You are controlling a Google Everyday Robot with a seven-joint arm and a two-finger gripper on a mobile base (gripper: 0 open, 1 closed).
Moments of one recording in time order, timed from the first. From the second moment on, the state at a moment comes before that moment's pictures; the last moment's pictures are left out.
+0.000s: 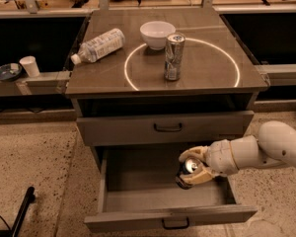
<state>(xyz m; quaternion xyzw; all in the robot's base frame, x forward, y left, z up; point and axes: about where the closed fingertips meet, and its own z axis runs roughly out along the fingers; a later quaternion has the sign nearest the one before) 0.461 -0.123 0.640 -0.60 0.64 0.31 0.36</state>
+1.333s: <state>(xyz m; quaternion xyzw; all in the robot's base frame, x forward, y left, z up) 0.507 -0.197 0.891 -0.62 0.65 0.21 0.38</state>
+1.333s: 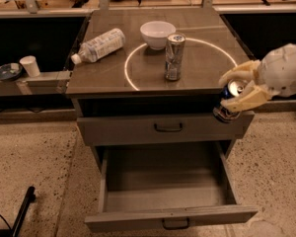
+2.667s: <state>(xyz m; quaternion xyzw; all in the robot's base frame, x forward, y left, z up) 0.653 -0.207 0.992 -0.50 0.72 0.25 0.41</state>
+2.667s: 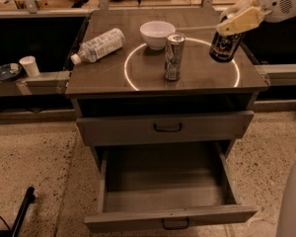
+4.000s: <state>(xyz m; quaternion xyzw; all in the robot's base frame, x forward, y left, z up) 0.731 -0.263 0.941 -0.41 0.78 0.17 0.44</state>
